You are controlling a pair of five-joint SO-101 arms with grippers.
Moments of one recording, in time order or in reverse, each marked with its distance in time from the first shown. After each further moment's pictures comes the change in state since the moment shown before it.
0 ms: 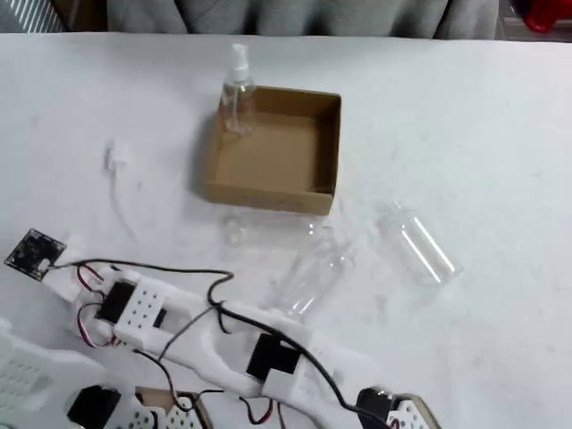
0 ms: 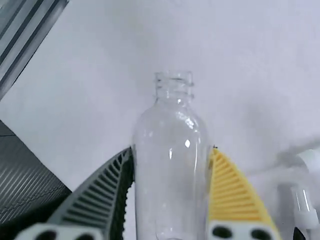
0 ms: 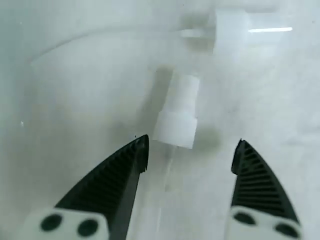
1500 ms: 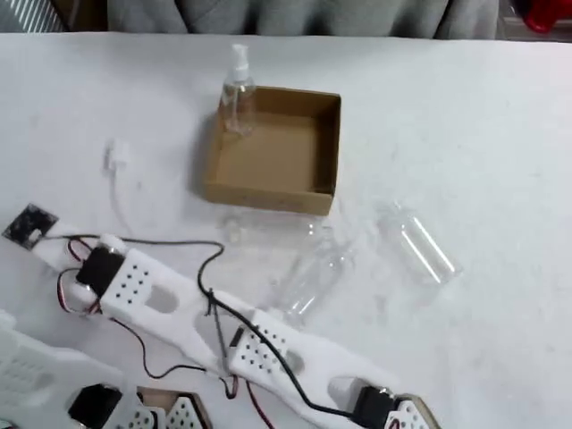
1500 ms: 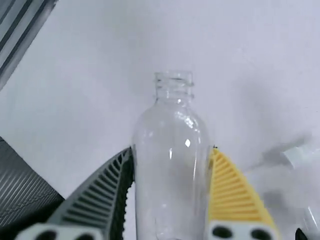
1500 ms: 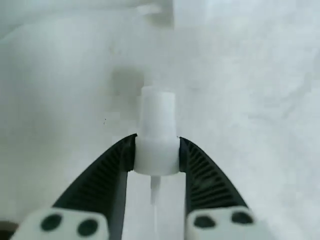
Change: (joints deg) left arm 3.0 -0.3 0.0 0.9 1.6; right arm 3.0 29.5 -67.3 49.1 0.0
